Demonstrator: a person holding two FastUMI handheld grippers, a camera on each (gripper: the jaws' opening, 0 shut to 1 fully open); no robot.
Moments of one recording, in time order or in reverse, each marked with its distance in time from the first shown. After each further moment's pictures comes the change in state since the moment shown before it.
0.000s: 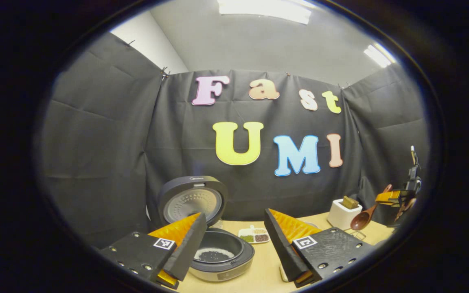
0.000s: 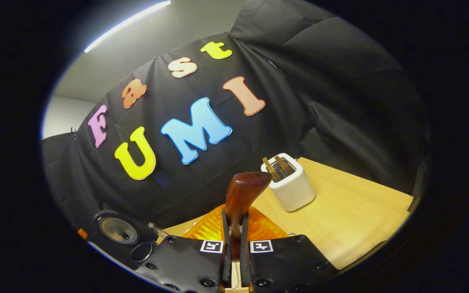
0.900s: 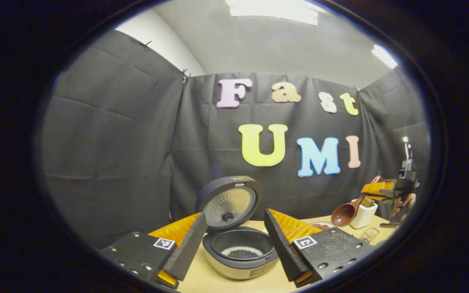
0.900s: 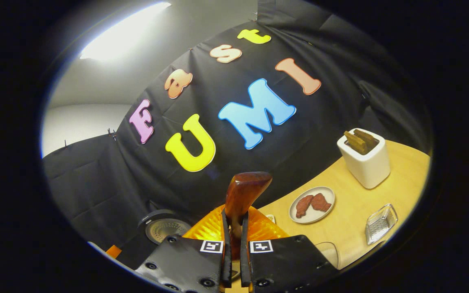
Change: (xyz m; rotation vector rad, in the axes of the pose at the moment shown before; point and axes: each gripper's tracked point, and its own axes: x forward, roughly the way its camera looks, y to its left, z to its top) left arm -0.030 0.081 0.003 -0.007 -0.008 0.108; right arm 0.013 0.185 -0.034 0.085 0.055 0.329
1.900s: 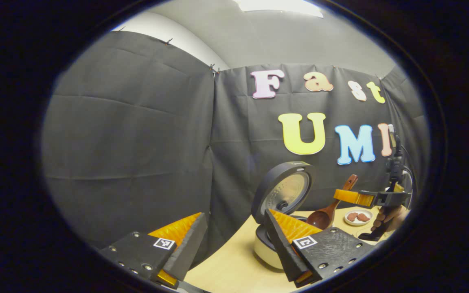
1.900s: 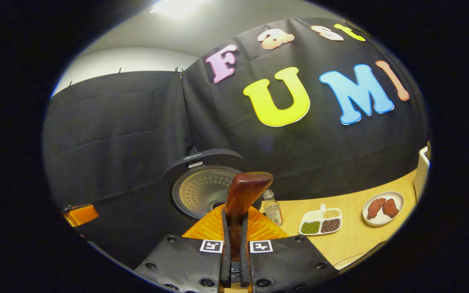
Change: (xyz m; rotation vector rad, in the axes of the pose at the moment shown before) left arm -0.022 0.137 -0.029 0.040 0.054 0.226; right arm 0.092 0.194 -0.196 -0.335 0.192 0.360
